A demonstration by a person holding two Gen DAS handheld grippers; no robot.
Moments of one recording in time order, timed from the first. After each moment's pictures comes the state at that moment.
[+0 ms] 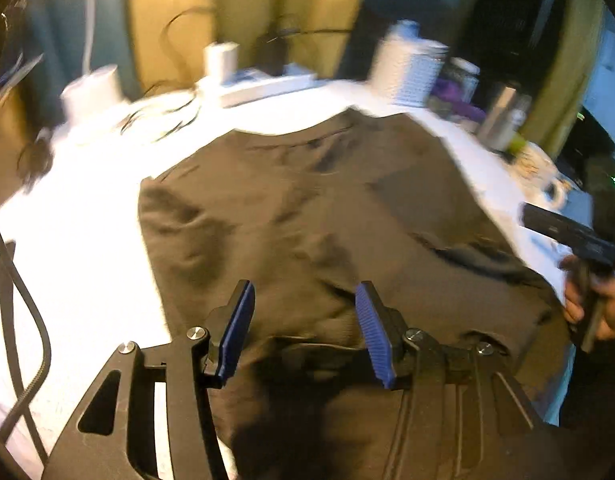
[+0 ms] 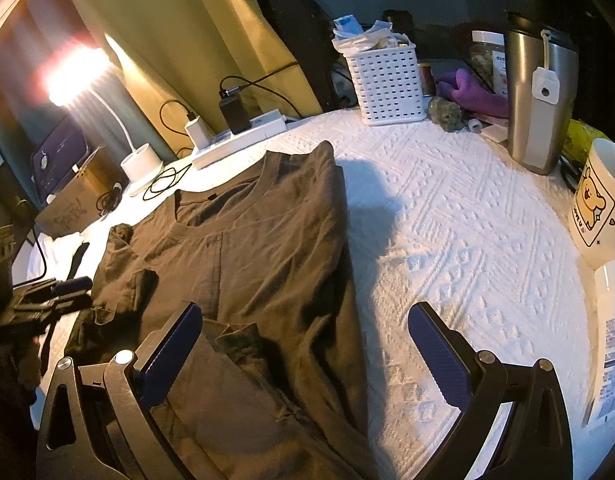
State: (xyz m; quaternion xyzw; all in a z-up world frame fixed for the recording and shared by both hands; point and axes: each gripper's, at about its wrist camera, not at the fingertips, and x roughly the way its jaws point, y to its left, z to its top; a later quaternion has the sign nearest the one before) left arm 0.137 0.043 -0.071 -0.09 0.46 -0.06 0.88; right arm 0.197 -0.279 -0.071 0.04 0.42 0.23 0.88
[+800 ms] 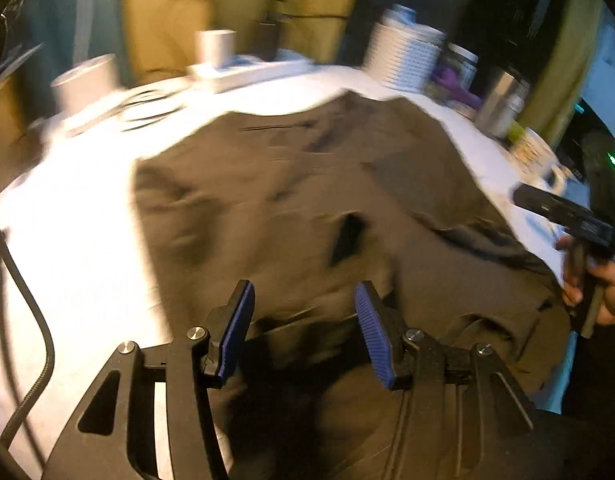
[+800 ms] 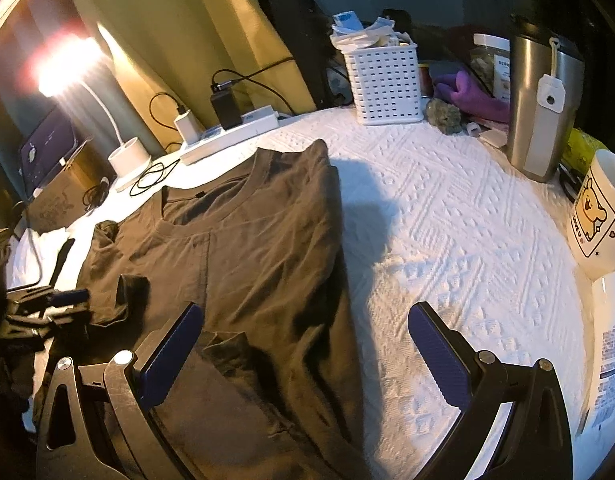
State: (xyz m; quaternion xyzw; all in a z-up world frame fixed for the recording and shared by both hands) left arm 0.116 0.043 -0.075 -0.08 0.47 -0.06 0.88; right arm 0.201 -0.265 -0.071 0.02 0.42 0.22 0.88
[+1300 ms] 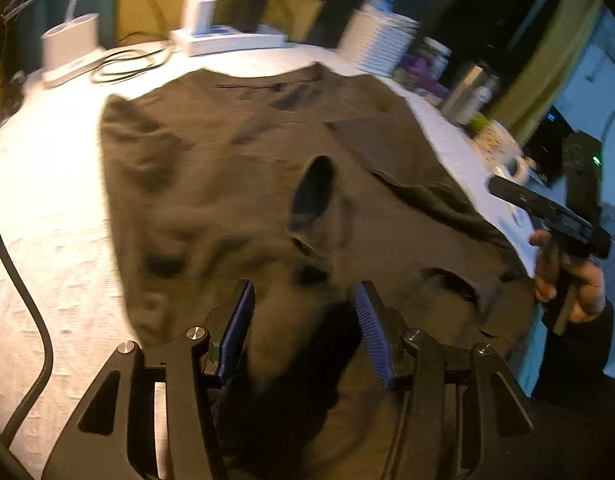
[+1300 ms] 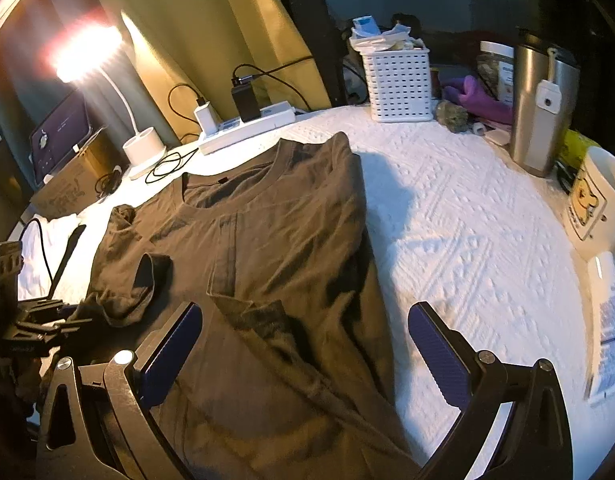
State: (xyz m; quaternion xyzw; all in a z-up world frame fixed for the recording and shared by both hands) left arm 0.093 0.019 -0.095 -0.13 0.48 -0.15 0.86; right arm 0.166 -0.262 -0.064 0.01 0.42 0.22 0.88
